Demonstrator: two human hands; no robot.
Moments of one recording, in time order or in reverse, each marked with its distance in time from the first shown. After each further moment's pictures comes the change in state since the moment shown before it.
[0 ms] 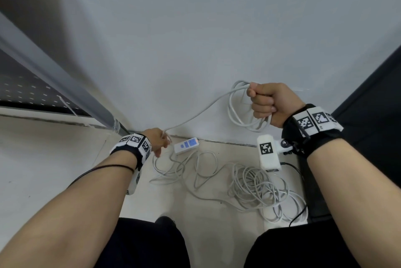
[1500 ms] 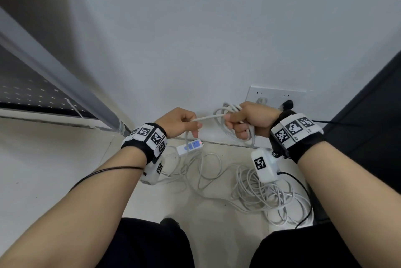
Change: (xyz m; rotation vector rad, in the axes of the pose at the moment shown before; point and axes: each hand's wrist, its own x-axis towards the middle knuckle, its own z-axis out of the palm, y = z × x) left_hand -0.034 0.064 -0.025 -0.397 0.020 0.470; right_hand 0.015 0.026 0.039 -0.382 -0.111 0.245
